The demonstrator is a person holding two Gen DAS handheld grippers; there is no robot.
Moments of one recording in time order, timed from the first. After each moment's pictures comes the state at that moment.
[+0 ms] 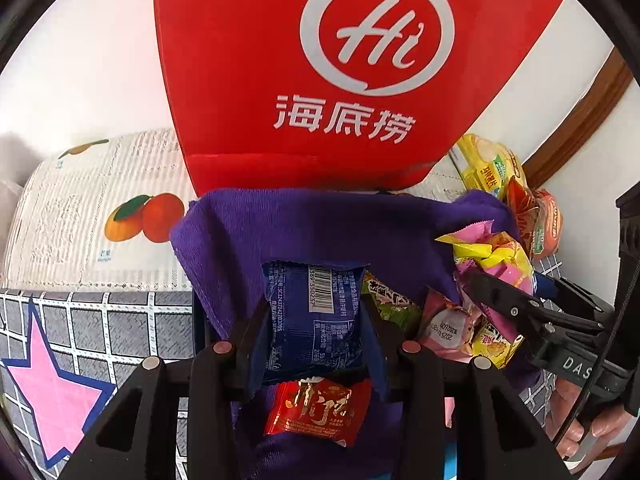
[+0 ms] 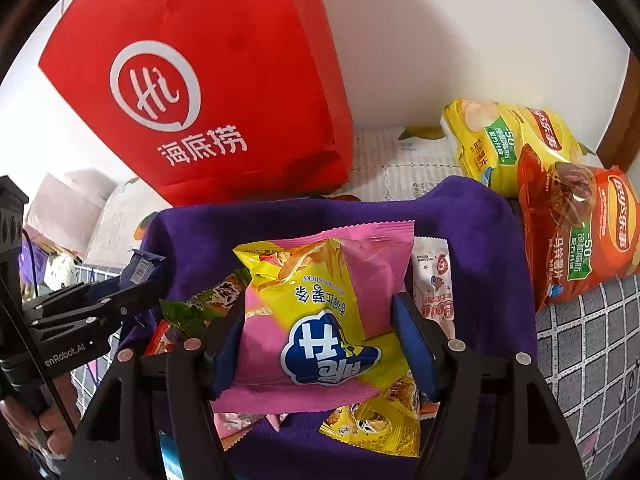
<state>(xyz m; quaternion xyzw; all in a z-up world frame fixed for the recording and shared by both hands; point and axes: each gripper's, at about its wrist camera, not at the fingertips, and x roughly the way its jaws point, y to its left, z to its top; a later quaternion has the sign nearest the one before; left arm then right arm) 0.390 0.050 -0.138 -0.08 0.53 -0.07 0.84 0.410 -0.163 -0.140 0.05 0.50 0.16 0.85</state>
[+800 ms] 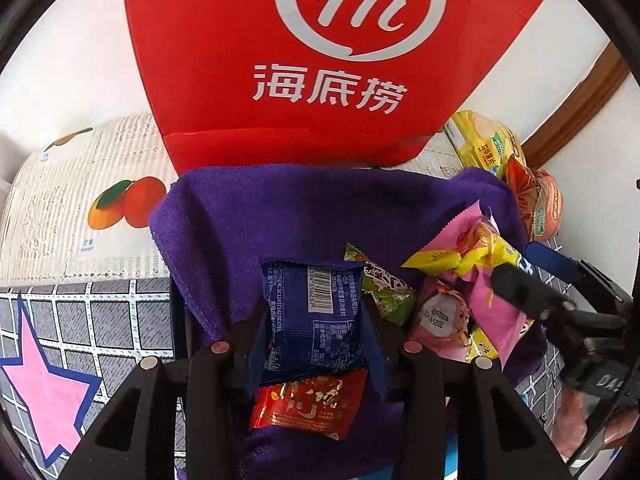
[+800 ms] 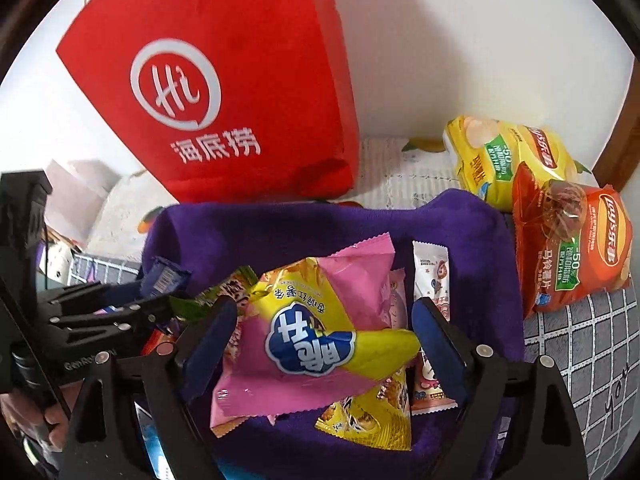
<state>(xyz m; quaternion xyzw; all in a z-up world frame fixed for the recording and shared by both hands) 0.393 0.034 -0.150 -0.08 0.55 -0.08 0.83 0.402 -0.167 -0.126 0.05 0.49 0.16 0.86</state>
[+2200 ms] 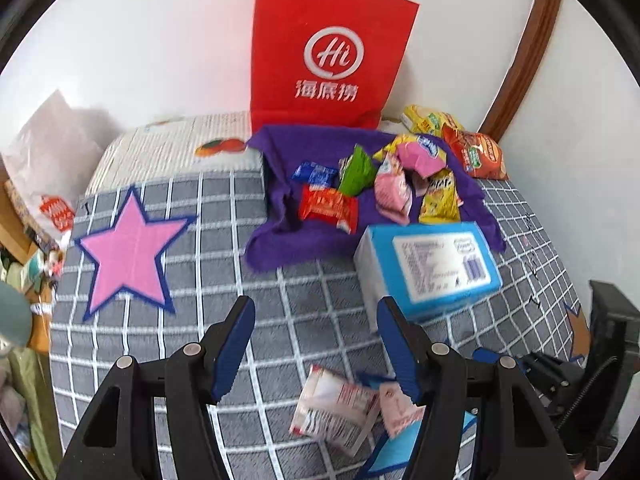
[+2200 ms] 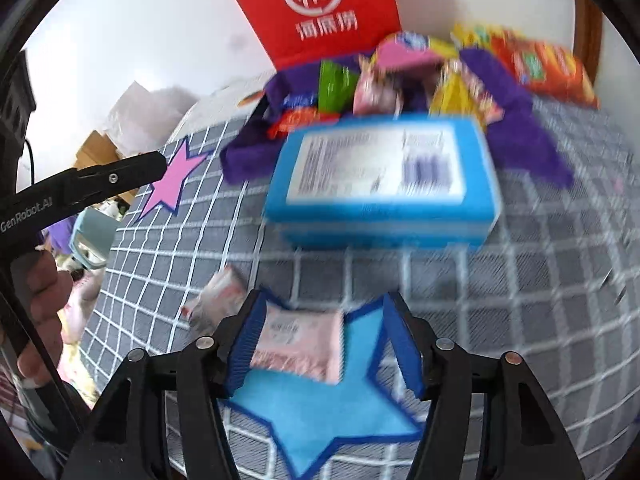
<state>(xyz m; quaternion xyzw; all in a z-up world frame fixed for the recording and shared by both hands) 0.164 0.076 -0.094 -0.05 0.47 -0.07 0.88 0.133 -0.128 -0.162 0.10 0.53 0.19 0.82</state>
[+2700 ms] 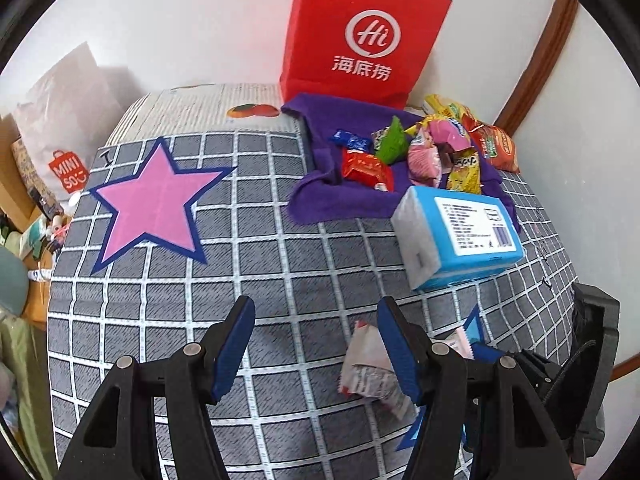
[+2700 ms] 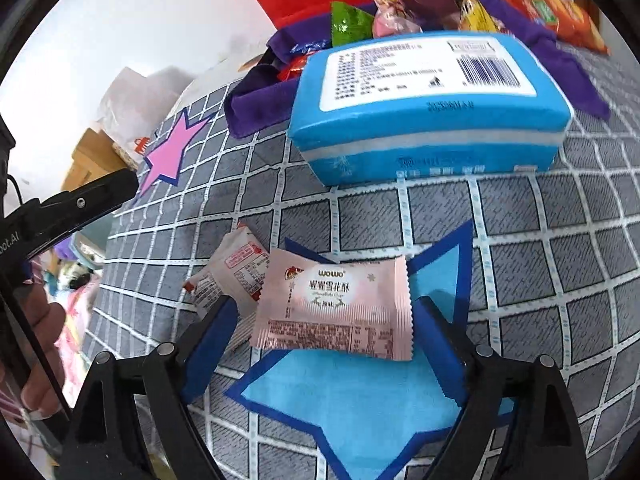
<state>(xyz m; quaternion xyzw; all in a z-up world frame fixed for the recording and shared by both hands) 0.138 0.118 -0.123 -0.07 0.48 -0.06 0.87 0.121 -0.087 -0.196 0.11 0.54 0.18 0.82</state>
